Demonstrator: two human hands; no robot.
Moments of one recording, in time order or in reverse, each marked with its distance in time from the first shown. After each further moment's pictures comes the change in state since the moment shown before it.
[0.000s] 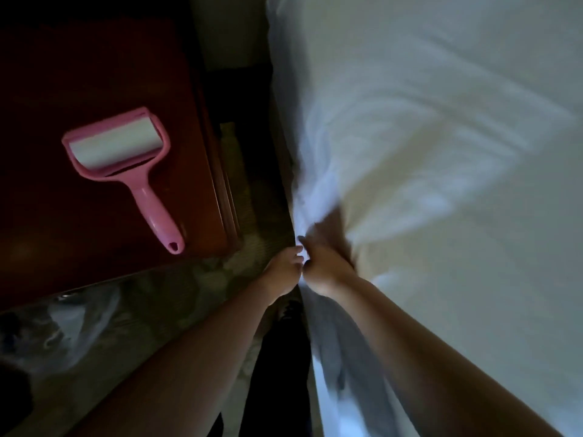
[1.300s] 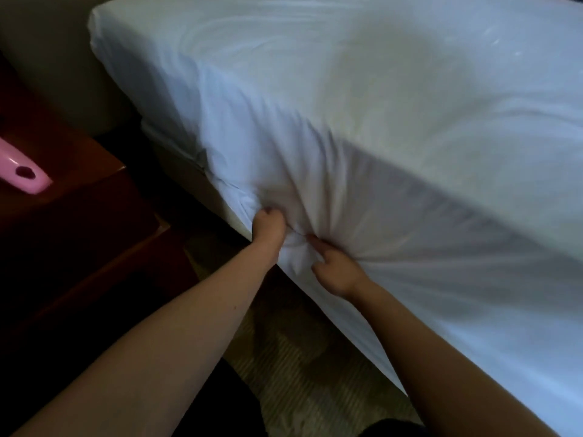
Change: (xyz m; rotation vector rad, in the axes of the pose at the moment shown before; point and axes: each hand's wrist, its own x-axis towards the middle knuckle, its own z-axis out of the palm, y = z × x) left_hand 0.080 -0.096 0.072 -0.110 0.089 0.380; right_hand 0.048 0.151 0.250 0.436 0.781 0.025
